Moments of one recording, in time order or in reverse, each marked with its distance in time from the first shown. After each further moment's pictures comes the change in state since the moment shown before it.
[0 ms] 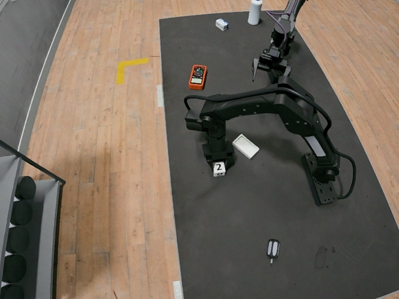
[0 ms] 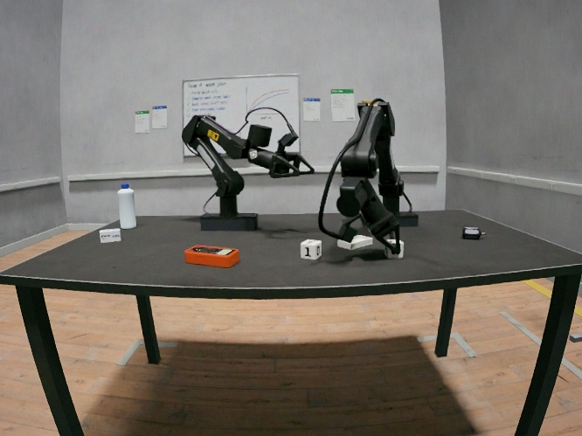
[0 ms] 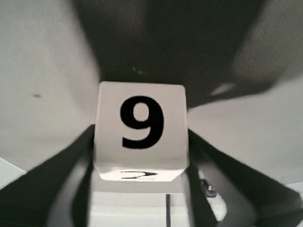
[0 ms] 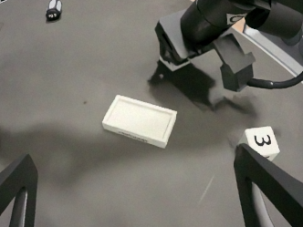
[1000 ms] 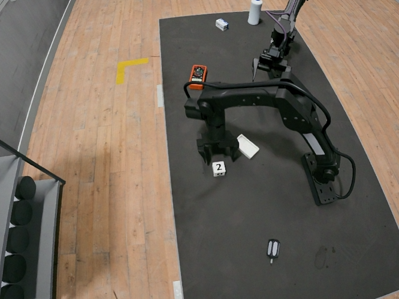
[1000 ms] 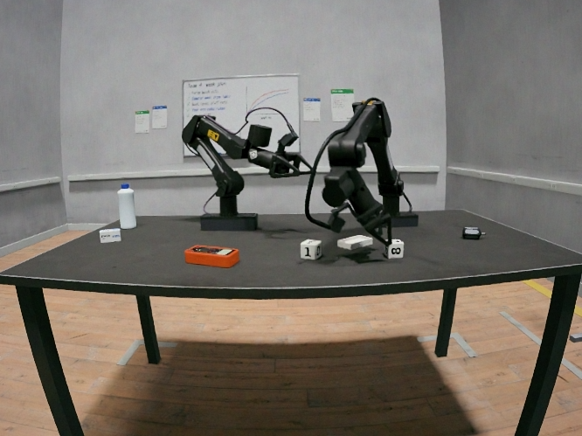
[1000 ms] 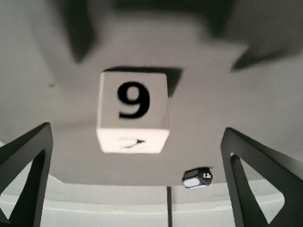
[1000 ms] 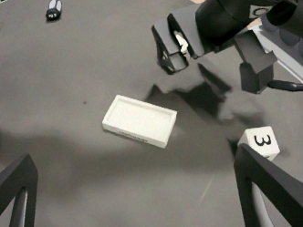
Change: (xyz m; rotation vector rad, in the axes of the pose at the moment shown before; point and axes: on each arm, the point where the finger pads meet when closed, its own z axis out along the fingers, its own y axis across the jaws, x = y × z) left arm -0.012 -0.002 -0.039 0.006 -0.005 0.018; right arm 0.000 0.000 0.000 0.000 0.000 0.000
